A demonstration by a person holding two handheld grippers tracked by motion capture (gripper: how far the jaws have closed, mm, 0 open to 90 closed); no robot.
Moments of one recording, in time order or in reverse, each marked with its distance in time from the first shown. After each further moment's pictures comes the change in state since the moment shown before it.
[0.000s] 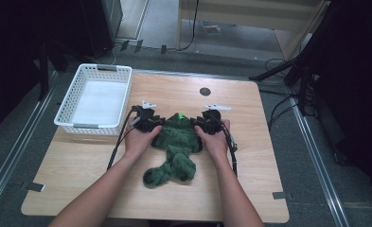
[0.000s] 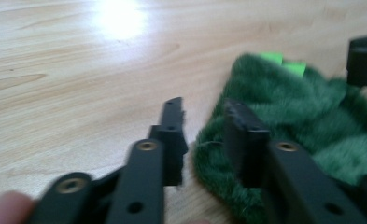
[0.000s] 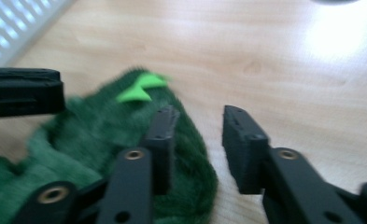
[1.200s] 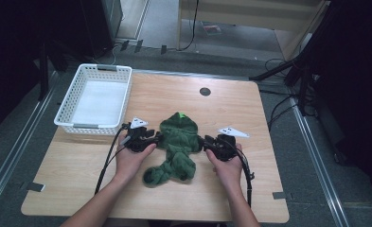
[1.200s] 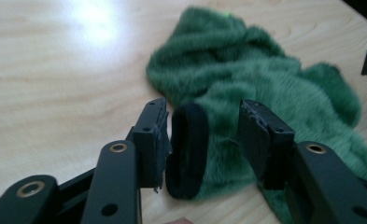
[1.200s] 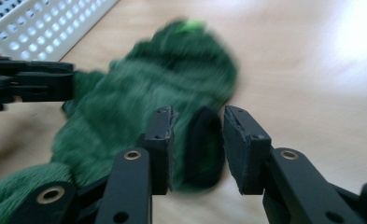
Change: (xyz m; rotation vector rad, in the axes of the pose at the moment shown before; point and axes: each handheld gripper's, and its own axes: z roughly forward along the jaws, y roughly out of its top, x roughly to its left) left arm -0.016 -0.049 -0.051 -0.055 -0.099 -0.055; right arm 0.005 -0.064 -0.074 -0.069 0.111 0.042
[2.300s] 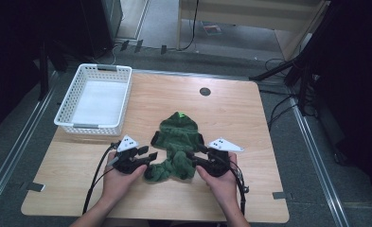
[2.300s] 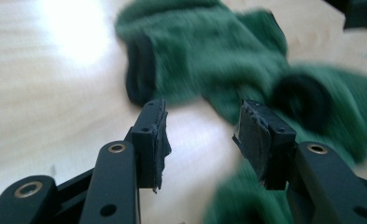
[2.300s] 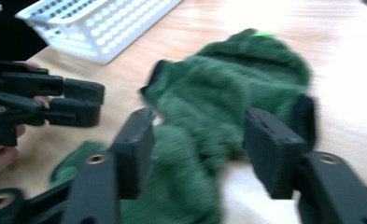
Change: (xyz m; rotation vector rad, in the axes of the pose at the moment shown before) left arm -0.015 -0.052 -0.063 -0.034 -0.079 0.072; right arm 0.065 -0.018 -0.035 -0.054 0.055 -0.158
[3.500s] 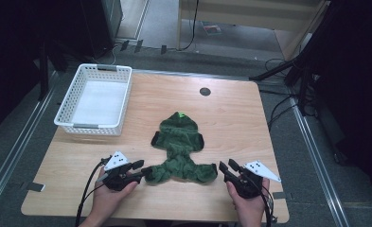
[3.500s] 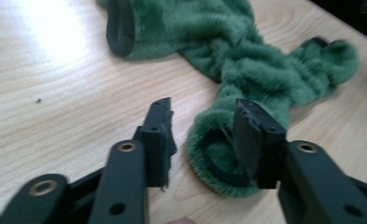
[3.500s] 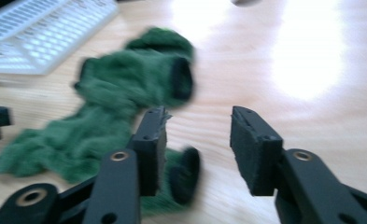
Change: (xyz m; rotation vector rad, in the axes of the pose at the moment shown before) left arm 0.000 -0.029 -0.024 -0.046 -0.094 -0.001; right arm -0.038 -0.047 -0.078 -0.117 -0.206 0.119
